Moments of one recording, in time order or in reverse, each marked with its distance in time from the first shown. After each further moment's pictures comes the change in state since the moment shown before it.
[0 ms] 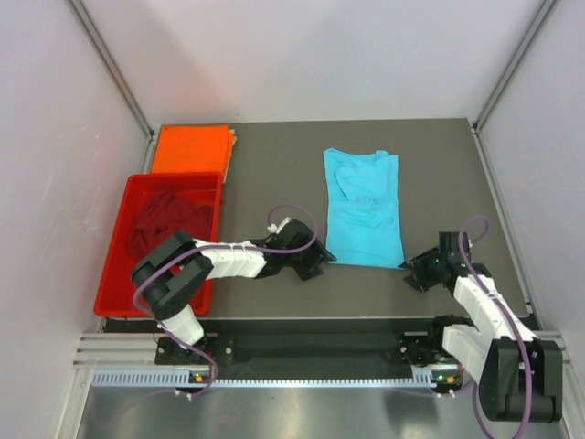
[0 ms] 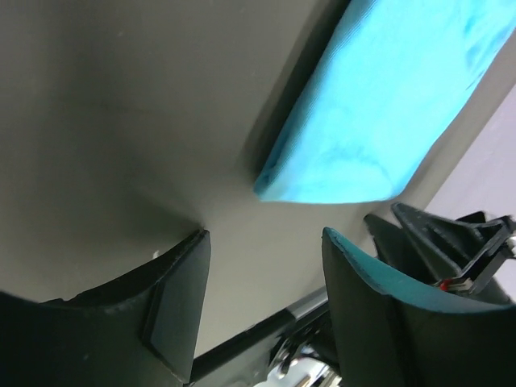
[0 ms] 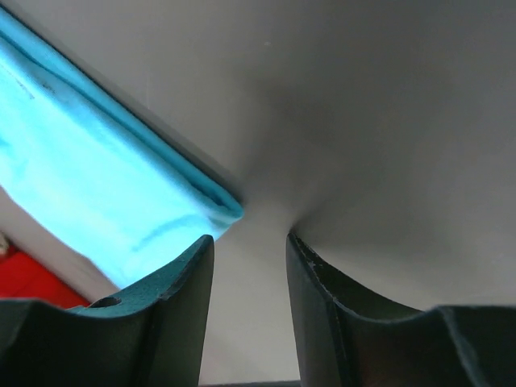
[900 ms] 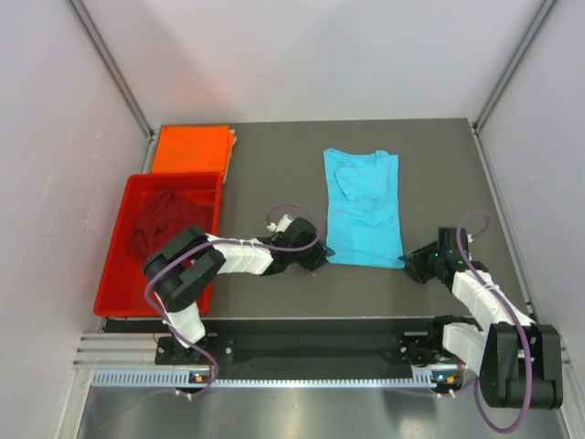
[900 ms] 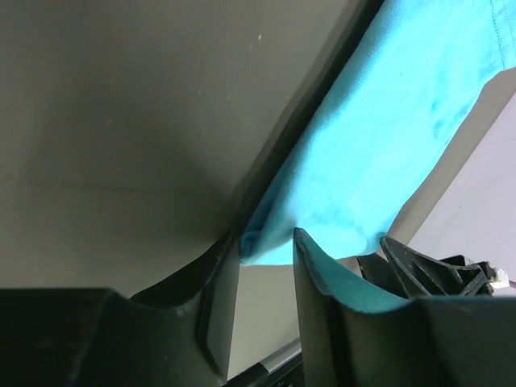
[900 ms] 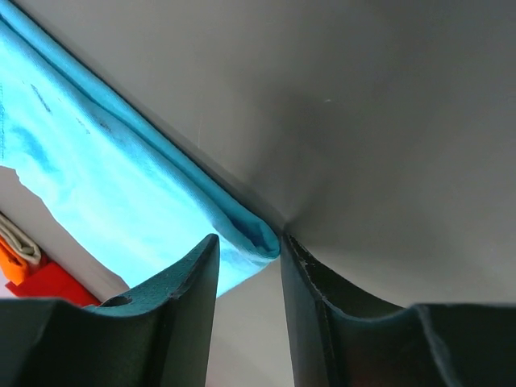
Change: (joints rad) left arm -0.001 0.087 0.041 0.068 -0.117 -0.102; right arm 0.000 0.086 -0.010 0.163 0.018 0.047
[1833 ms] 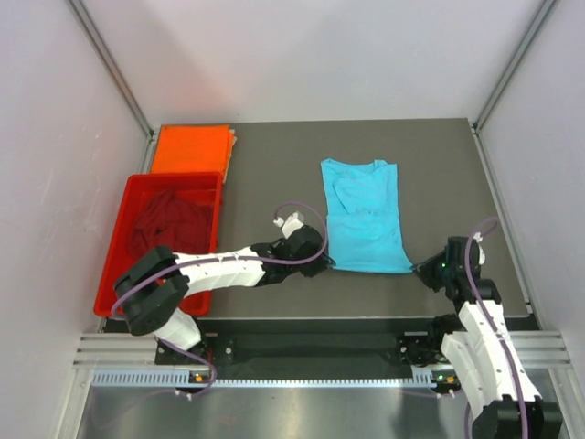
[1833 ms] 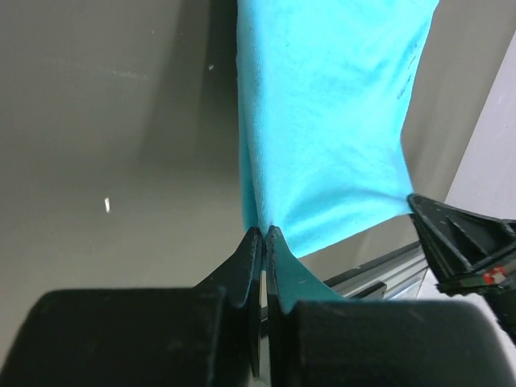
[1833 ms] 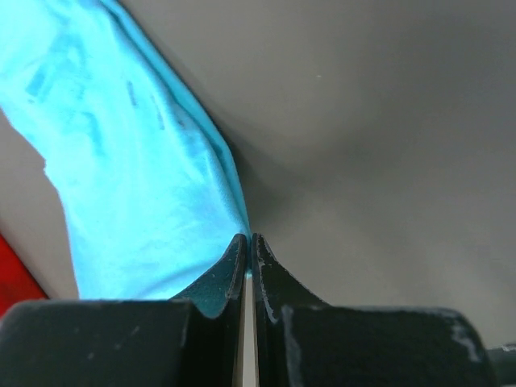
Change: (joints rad) left arm -0.137 -0.213 0.024 -0.200 -0.117 0.185; right arm 0.000 -0.380 0.008 -0.272 0.080 -0.221
